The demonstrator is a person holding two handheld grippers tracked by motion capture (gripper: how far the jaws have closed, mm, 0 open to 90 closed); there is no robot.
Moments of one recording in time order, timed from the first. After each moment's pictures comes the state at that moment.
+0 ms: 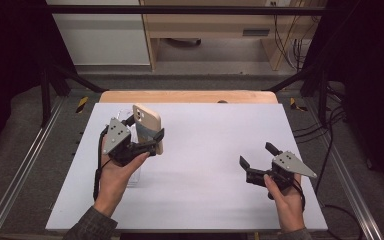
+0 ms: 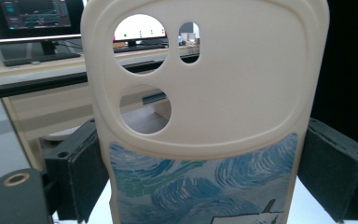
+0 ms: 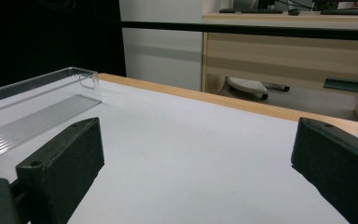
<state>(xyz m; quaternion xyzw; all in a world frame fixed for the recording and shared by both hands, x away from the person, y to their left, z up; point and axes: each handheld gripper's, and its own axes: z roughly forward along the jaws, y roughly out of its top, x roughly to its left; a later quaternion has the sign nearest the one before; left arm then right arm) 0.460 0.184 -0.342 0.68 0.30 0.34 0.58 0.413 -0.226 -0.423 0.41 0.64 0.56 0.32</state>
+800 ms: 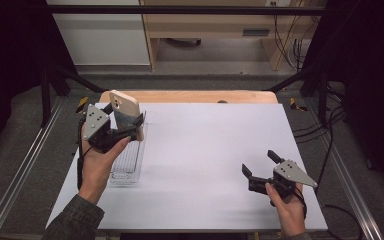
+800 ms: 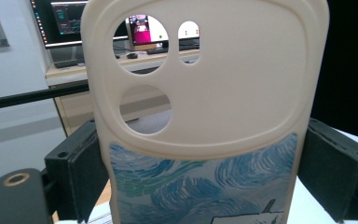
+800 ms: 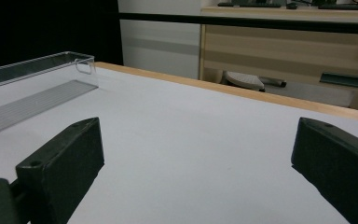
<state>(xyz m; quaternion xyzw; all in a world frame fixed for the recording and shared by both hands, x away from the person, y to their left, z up) 0.483 0.223 -0.327 0.66 0.34 0.38 0.56 0.402 -0.233 -0.443 0.41 0.65 0.55 0.33</state>
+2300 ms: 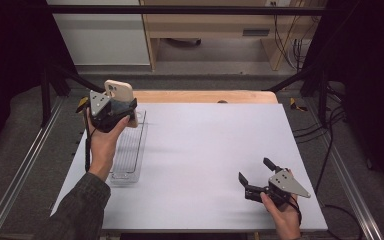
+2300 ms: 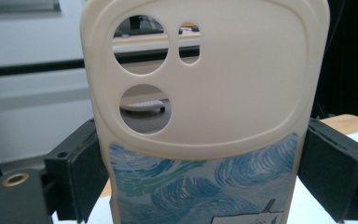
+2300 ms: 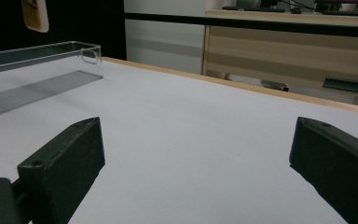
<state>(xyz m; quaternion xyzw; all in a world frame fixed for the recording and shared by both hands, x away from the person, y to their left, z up) 0.563 0.240 -0.354 0.62 0.43 0.40 0.52 0.392 -0.227 -0.473 0.39 0.65 0.56 0.34</state>
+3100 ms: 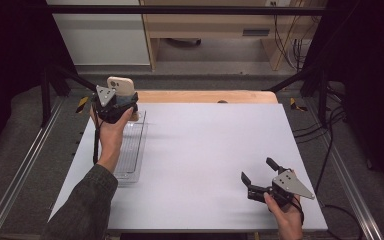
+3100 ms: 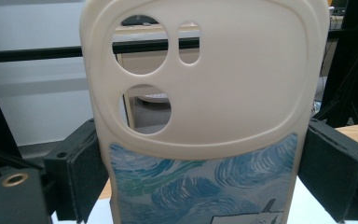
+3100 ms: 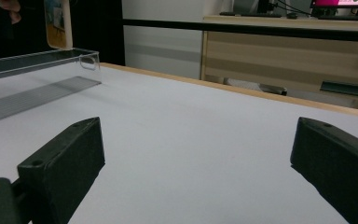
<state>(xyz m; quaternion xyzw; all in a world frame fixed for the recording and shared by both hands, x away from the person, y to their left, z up) 0.602 0.240 -0.376 0.61 0.46 0.42 0.49 0.391 -0.233 -0.472 0.39 0.64 0.56 0.34</state>
